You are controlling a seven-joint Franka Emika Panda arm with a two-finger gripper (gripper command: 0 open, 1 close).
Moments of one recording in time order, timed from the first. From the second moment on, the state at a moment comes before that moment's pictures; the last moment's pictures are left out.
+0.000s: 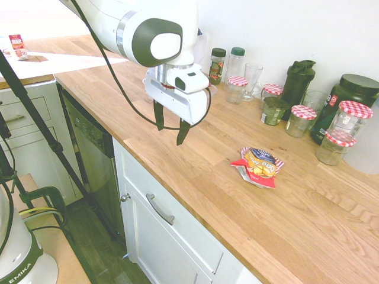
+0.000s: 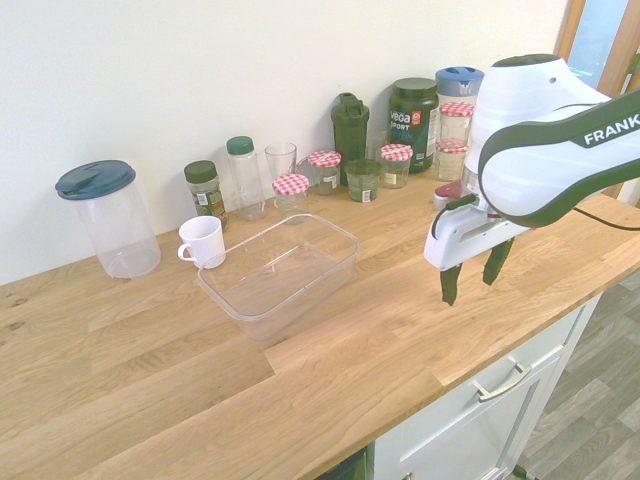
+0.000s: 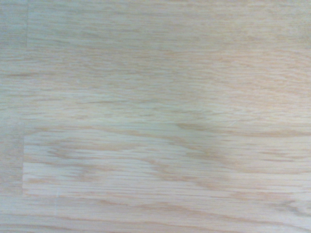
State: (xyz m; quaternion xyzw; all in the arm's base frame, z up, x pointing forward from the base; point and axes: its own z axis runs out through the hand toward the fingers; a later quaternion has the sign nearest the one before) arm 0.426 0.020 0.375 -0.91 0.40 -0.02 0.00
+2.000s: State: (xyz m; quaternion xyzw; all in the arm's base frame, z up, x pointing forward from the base) arm 0.483 -0.136 0.359 -0.89 0.39 -0.18 -0.15
